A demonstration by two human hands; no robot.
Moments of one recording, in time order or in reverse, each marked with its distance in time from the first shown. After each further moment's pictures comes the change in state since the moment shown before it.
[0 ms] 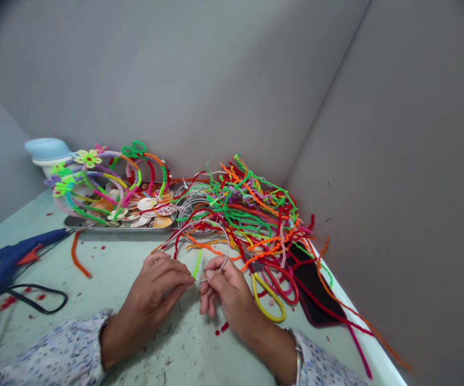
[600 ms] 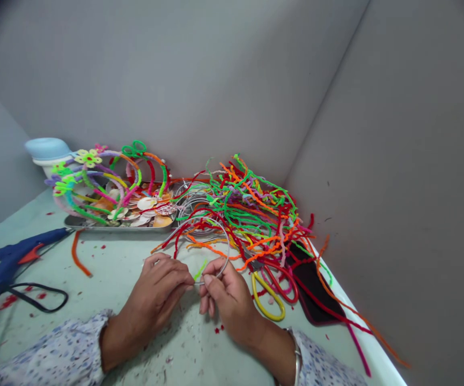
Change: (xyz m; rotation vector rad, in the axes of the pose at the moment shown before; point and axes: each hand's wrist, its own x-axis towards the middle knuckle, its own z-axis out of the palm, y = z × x) left_hand 0.003 0.011 -0.004 0.035 -0.087 -0.035; right_hand -0.009 -0.003 0.004 -0.185 -0.007 -0.109
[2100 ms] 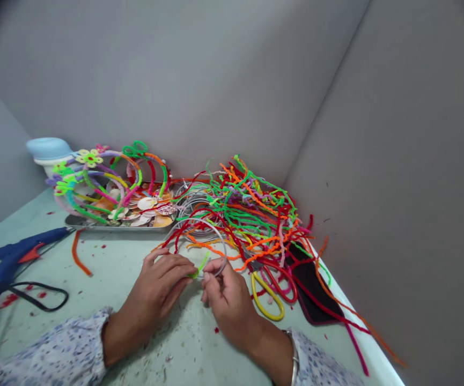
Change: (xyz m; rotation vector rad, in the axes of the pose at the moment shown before) left_hand 0.002 -0.005 0.002 0.090 0.018 -0.024; right_hand -0.003 0.006 -0.005 -0.447 0.072 -0.123
